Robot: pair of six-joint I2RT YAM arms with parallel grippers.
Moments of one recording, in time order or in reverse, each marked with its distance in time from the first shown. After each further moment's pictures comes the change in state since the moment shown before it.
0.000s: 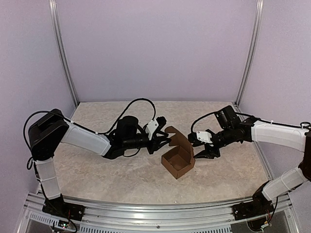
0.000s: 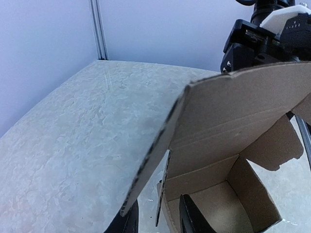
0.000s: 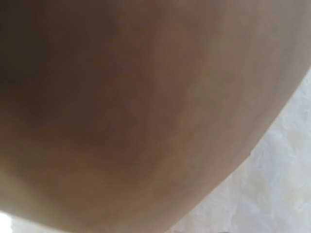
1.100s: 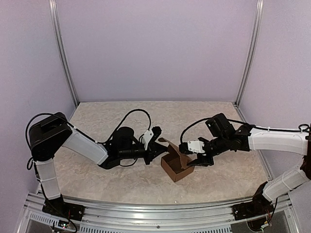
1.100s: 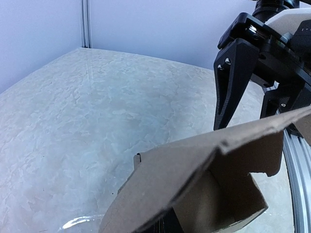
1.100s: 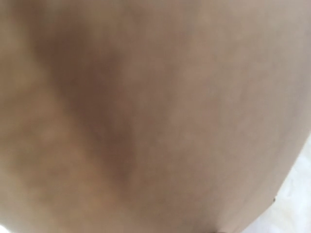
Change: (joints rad) left arm -0.027 0.010 -0.148 0.160 0.051 -0.126; right arm 0.183 -0.017 -0.055 0.087 0.128 0.114
